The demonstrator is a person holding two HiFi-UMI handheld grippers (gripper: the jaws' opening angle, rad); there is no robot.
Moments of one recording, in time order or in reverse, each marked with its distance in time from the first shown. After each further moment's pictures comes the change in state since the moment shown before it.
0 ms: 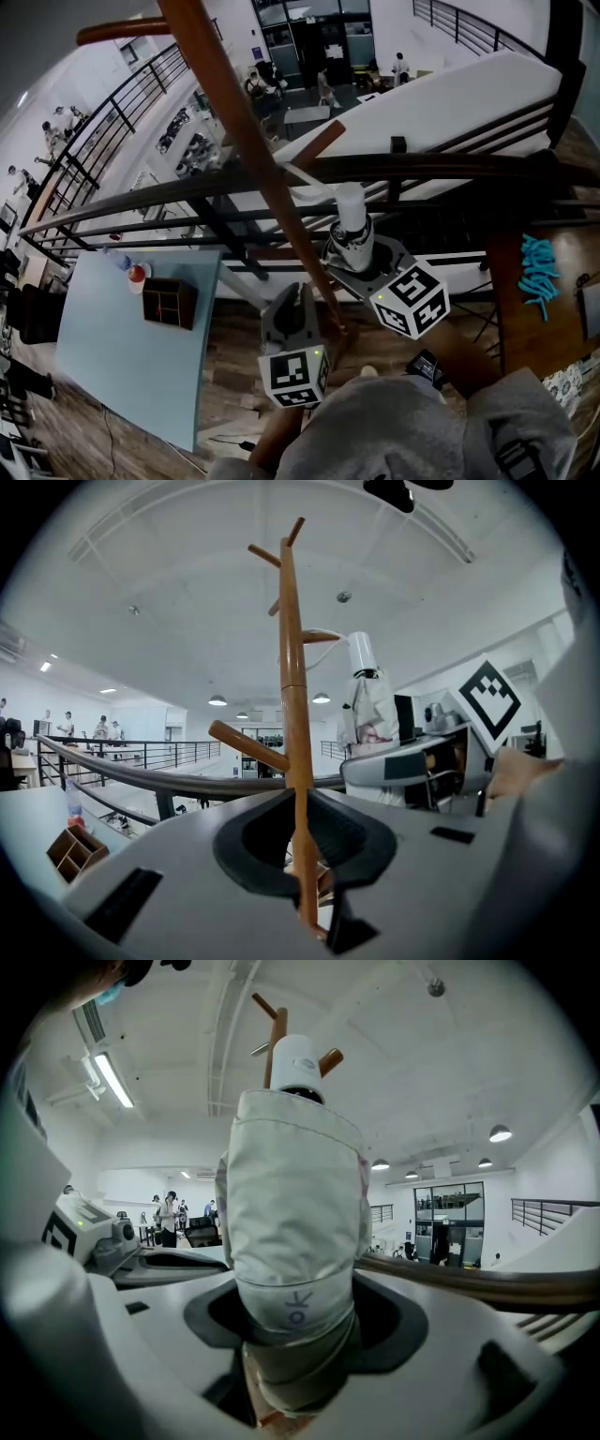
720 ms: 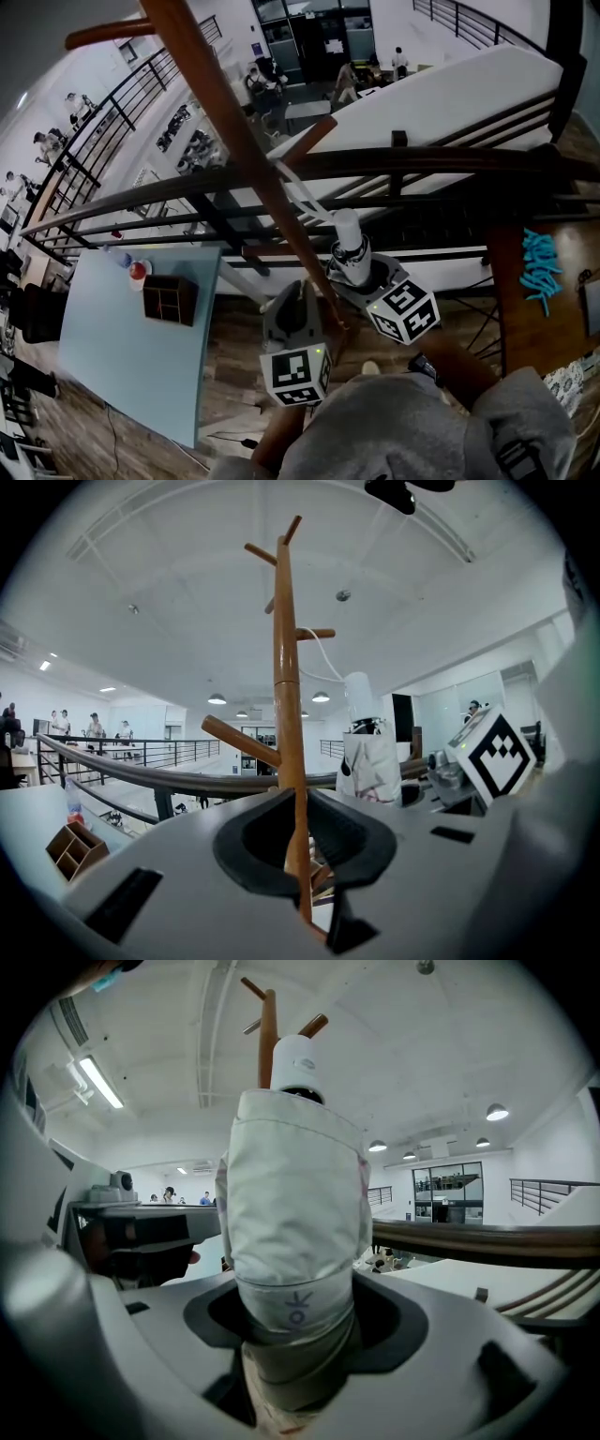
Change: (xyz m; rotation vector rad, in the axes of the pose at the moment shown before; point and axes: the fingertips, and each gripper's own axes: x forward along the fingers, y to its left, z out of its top) left arm 0.001 -0.013 -0.005 -0.001 0.008 -0.005; right arm 0.002 0.005 -0.072 0.063 0.090 0.011
